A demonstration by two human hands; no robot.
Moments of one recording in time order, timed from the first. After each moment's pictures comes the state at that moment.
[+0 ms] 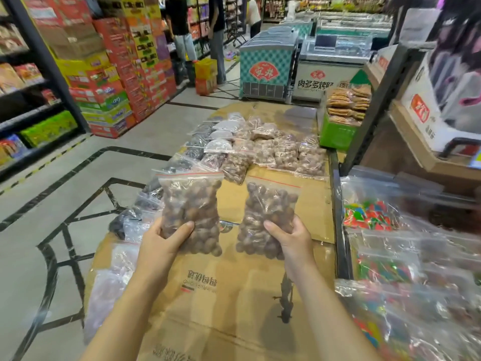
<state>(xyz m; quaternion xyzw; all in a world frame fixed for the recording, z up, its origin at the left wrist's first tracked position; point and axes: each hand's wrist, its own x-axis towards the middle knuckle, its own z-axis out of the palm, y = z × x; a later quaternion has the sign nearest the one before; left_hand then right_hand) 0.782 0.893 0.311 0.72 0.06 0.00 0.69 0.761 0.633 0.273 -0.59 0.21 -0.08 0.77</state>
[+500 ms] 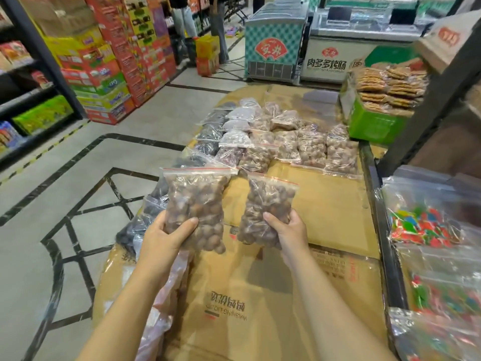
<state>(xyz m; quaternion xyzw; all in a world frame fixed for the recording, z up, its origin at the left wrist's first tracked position) 0.893 0.949 0.279 0.74 0.07 -0.04 0.67 0.897 0.684 0.206 -0.60 0.28 -0.05 0.75</state>
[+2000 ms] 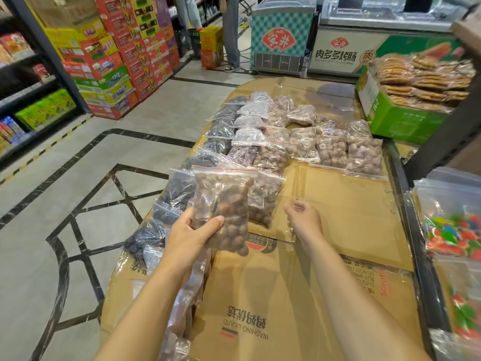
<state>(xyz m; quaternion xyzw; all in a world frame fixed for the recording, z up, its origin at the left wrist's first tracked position) 0.943 0.945 0.255 0.69 0.06 -0.11 0.71 0.975 0.675 0.175 -0.74 0.34 -0.04 0.58</state>
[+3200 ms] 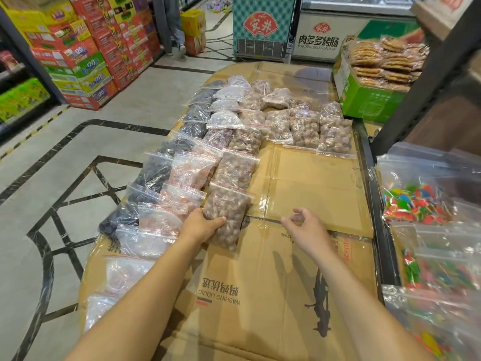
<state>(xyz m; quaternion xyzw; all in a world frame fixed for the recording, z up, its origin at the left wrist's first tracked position) 0.956 0.882 0.183 0.87 0.10 -0.24 0.43 0.855 0.631 0.203 -0.85 0.29 0.04 0.44</state>
